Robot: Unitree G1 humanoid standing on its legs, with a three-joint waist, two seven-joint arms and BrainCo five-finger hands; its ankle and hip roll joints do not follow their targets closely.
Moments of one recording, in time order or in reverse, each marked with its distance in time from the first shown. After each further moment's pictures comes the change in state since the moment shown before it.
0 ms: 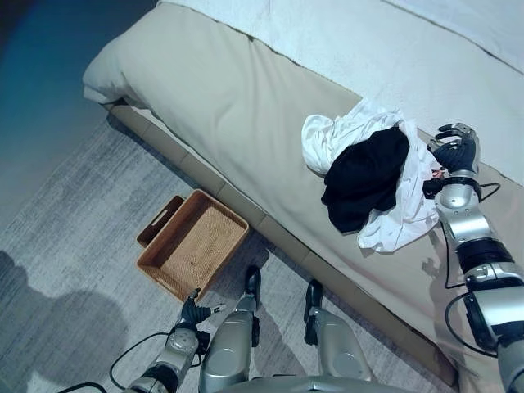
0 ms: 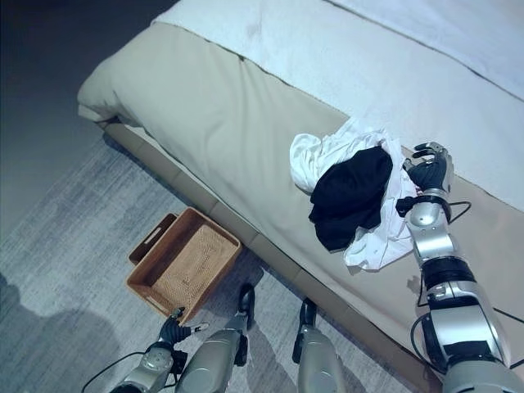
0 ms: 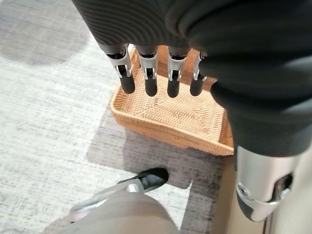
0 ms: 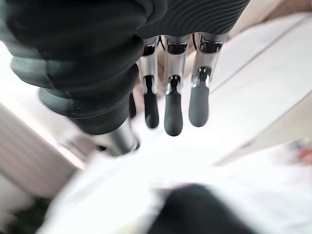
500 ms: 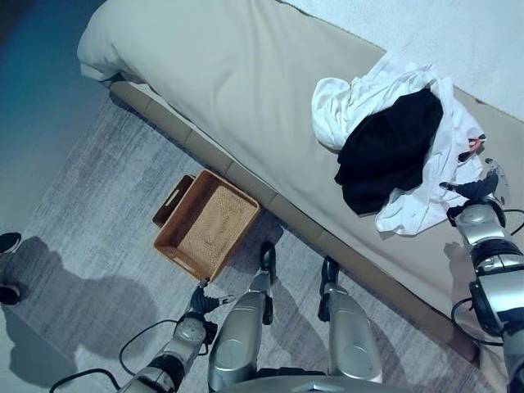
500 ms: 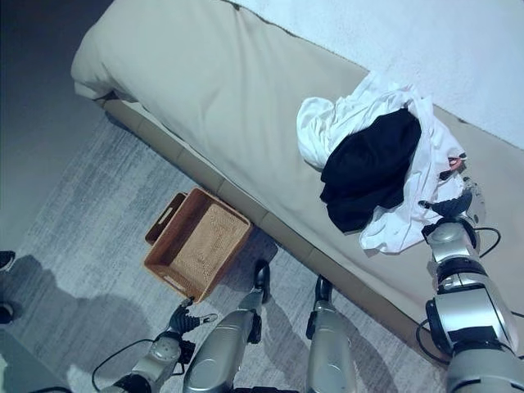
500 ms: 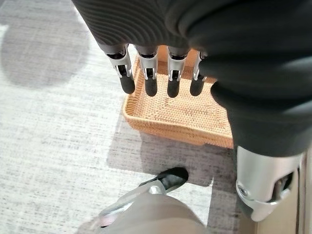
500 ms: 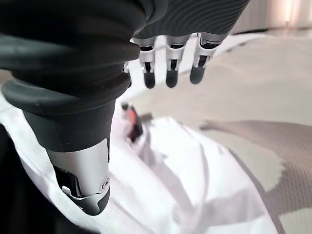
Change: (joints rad) left arm -0.058 -0.019 -0.062 -0.021 -0.003 0.007 0.002; right arm -0.062 -0.023 0.063 0.341 -0.019 0.058 -0.006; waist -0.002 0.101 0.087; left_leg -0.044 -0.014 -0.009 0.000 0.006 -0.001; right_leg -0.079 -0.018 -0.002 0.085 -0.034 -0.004
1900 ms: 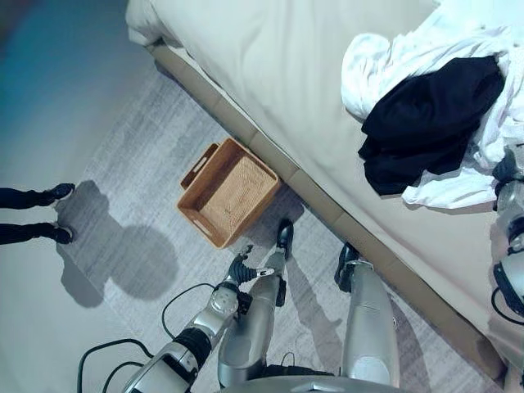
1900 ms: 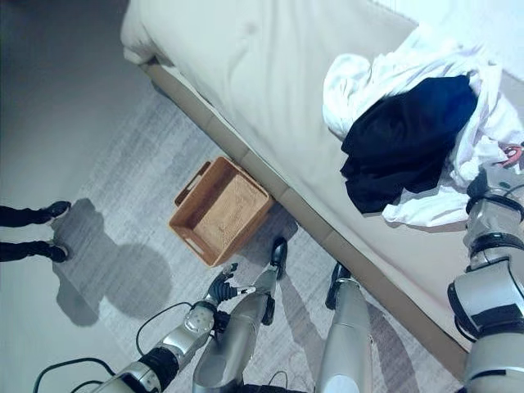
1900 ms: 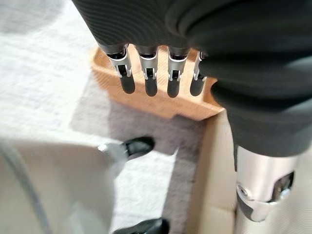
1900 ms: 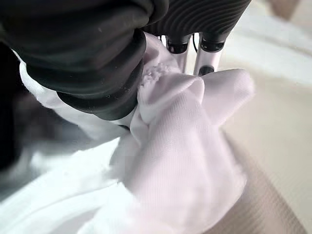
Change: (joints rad) left arm -0.105 -0.069 -0.120 -0.157 -0.043 -0.011 -0.044; right arm -0.123 -0.210 0.296 0.021 -0.450 0.081 0.073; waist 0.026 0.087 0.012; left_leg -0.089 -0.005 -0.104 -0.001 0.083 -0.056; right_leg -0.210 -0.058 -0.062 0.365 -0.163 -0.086
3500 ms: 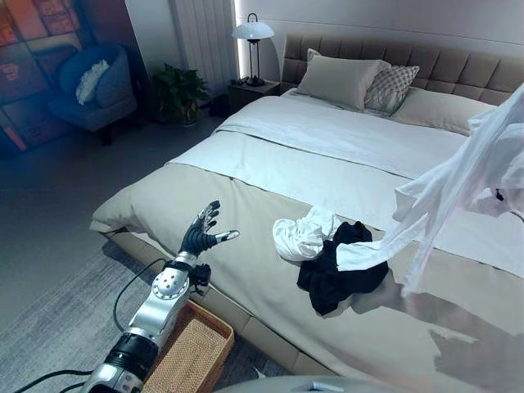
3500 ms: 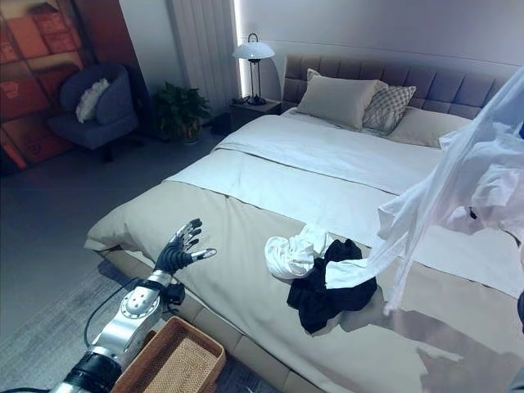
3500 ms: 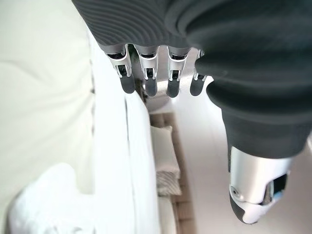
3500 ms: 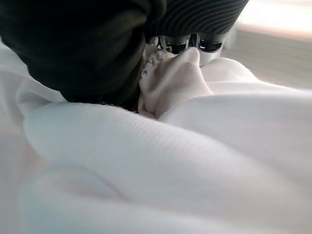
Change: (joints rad) left arm 0.146 0.304 0.185 -0.653 -0.202 0.003 -0.166; right arm -0.161 -0.226 -0.162 -0.445 0.625 -0.092 -0.041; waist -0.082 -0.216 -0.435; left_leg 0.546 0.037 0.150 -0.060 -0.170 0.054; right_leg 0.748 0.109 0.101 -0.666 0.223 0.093
